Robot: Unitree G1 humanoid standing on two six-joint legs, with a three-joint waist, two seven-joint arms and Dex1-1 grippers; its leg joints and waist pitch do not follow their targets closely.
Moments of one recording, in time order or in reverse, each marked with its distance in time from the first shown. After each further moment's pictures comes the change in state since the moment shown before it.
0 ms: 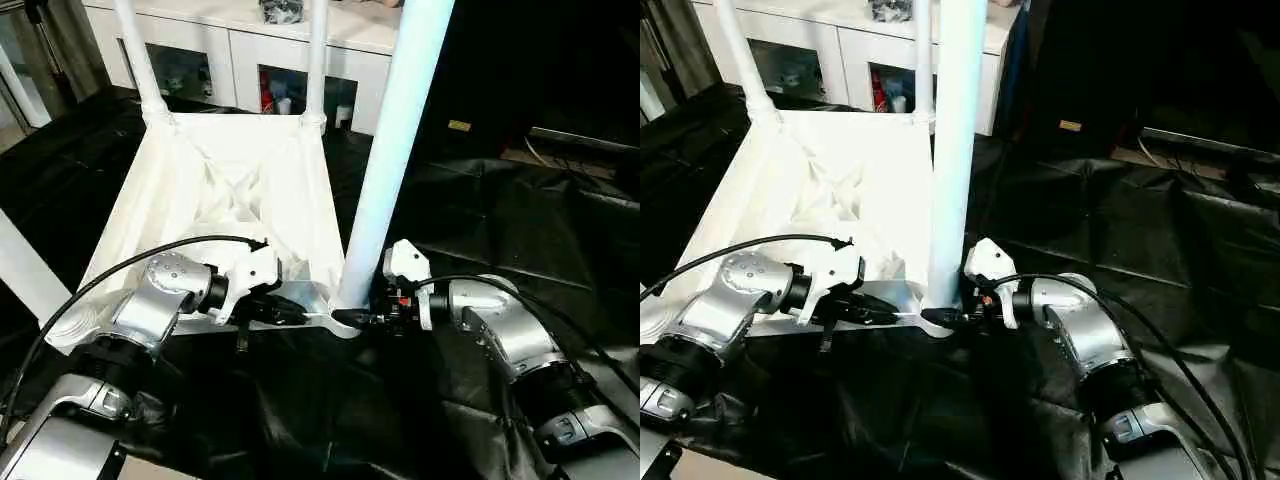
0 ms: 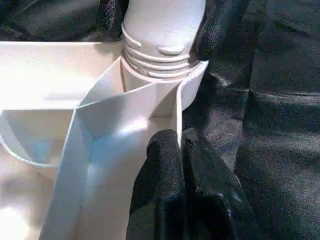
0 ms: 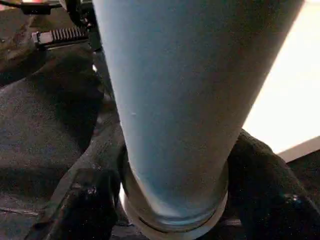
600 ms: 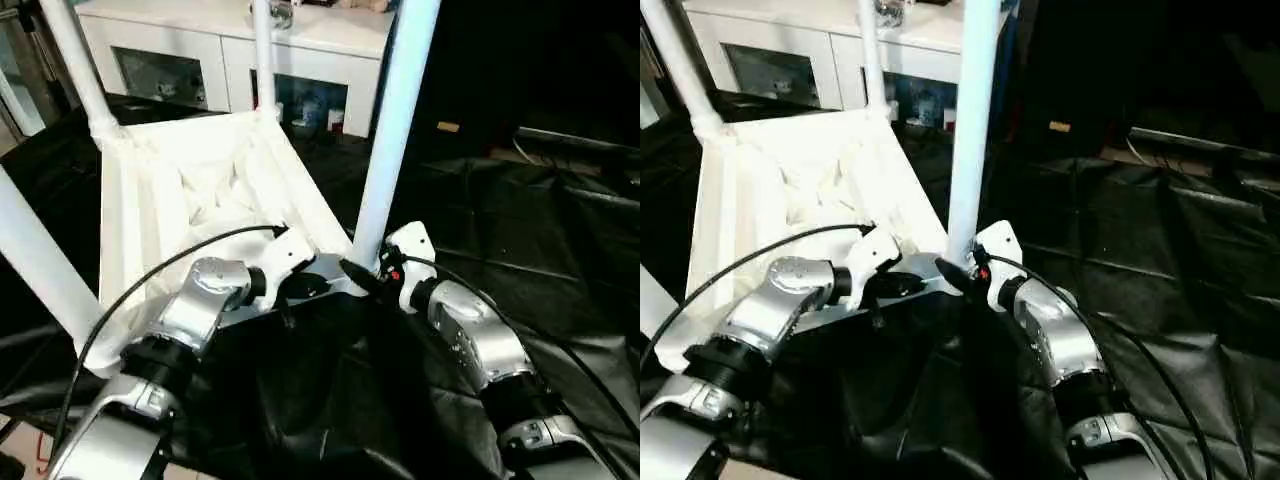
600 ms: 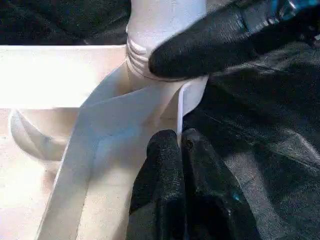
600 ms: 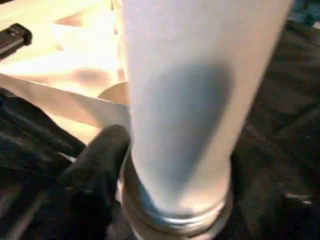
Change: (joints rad) left arm -0.004 -0.185 0.040 -0.049 0.080 0.201 0.378; right arm 0.015 0.182 -0.133 0.065 -0.045 0.016 -0.488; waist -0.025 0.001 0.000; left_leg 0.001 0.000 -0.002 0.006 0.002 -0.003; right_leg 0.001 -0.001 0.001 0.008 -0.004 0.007
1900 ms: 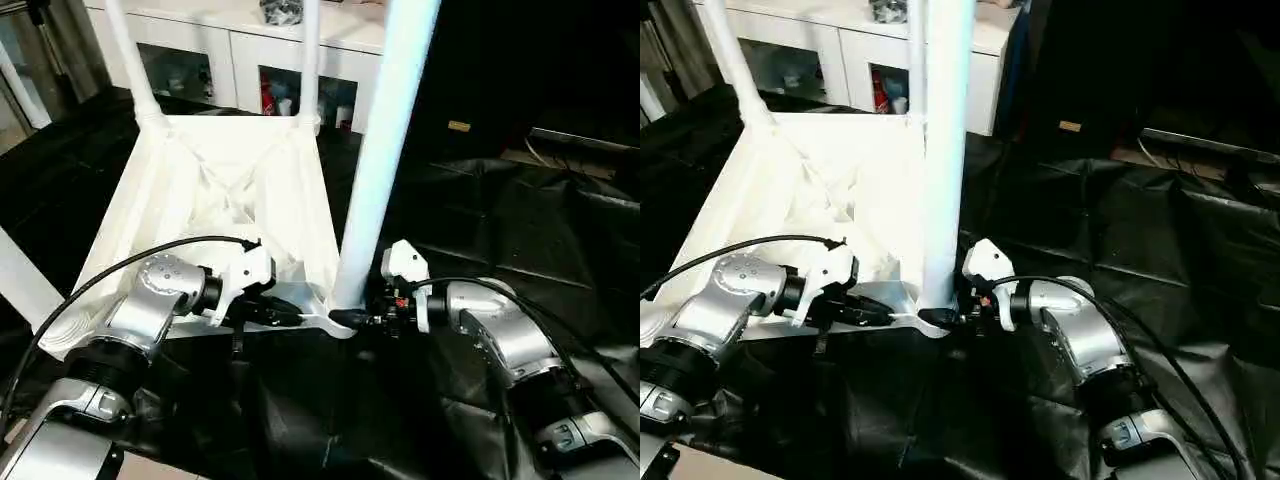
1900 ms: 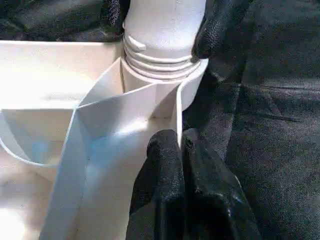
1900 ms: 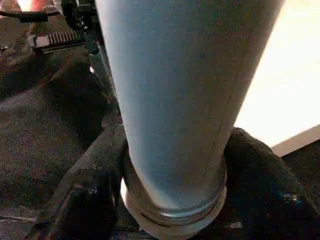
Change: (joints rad) left arm 0.022 0.190 -0.007 0.042 -0.078 -0.196 -0.408; right arm 0.012 -0.168 0.121 -0.109 0.043 0.023 0.482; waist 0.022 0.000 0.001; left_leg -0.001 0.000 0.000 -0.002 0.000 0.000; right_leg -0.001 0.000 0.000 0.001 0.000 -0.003
